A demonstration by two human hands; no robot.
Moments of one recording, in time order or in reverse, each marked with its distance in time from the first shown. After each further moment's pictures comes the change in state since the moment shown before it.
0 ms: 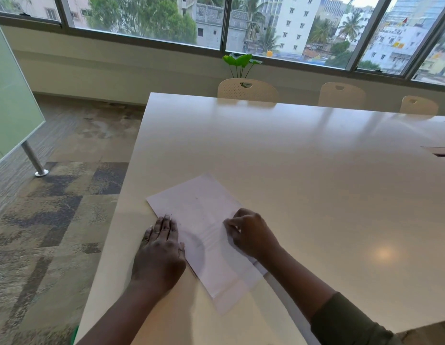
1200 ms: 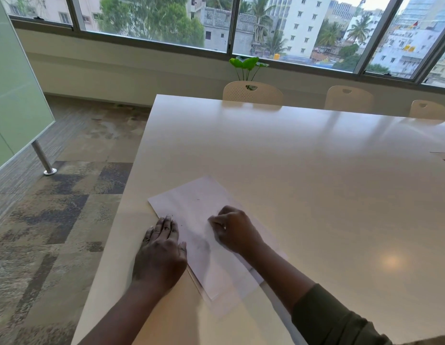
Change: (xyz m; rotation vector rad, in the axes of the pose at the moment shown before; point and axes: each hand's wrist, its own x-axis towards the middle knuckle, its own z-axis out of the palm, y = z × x) left_hand 0.002 0.004 -0.002 0.003 -0.001 -0.054; right_hand 0.027 -0.015 0.021 0.065 -0.027 -0.094
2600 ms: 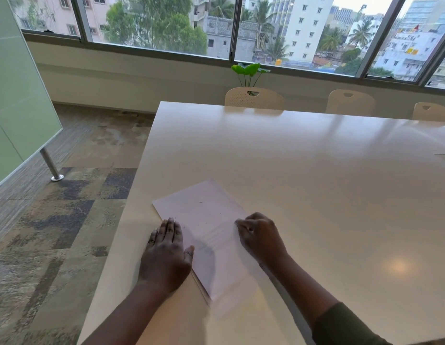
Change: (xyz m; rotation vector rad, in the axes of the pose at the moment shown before) left_hand 0.000 0.001 0.005 0.058 -0.006 0.017; right_hand -0.035 0.033 -0.016 0.043 0.233 0.212
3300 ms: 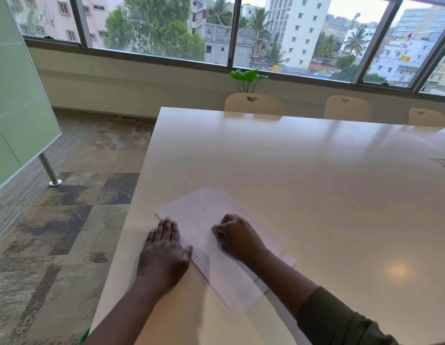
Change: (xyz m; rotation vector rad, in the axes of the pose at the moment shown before) left_hand 0.016 -0.016 -0.005 -0.012 -0.072 -0.015; right_hand 0.020 -0.050 0.019 -0.181 -0.271 -0.302
